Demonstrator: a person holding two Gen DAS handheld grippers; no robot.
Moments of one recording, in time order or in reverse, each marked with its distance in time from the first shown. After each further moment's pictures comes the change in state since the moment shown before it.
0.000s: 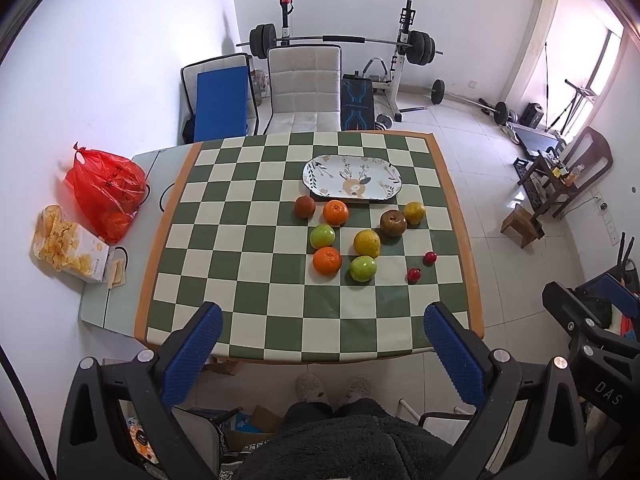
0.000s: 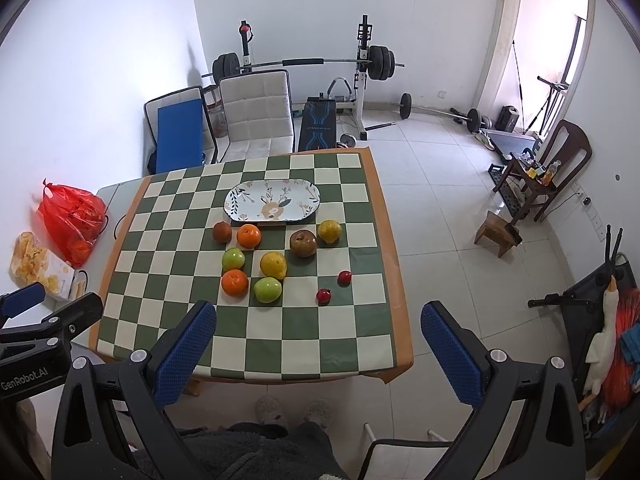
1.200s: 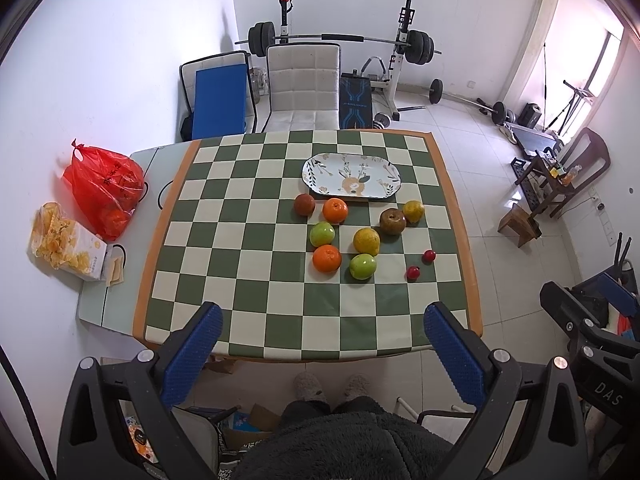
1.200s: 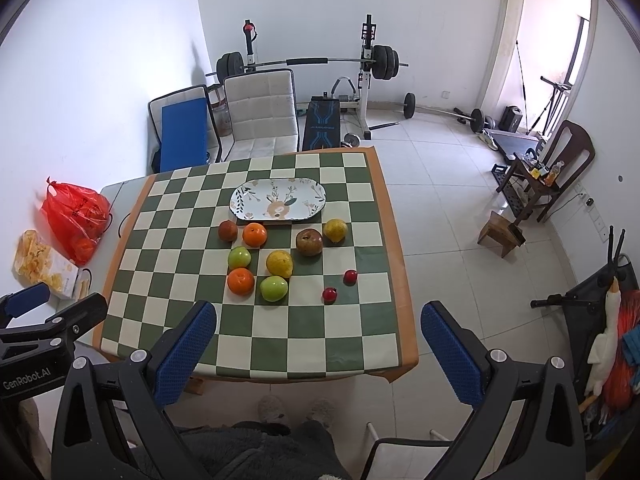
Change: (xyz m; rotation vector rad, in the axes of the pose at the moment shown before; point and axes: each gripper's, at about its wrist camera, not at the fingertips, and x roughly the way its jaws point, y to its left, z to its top) left arm -0.002 0.004 -0.007 -0.006 -0.007 -0.005; right arm -0.003 0.001 0.000 0.006 -0.004 0.006
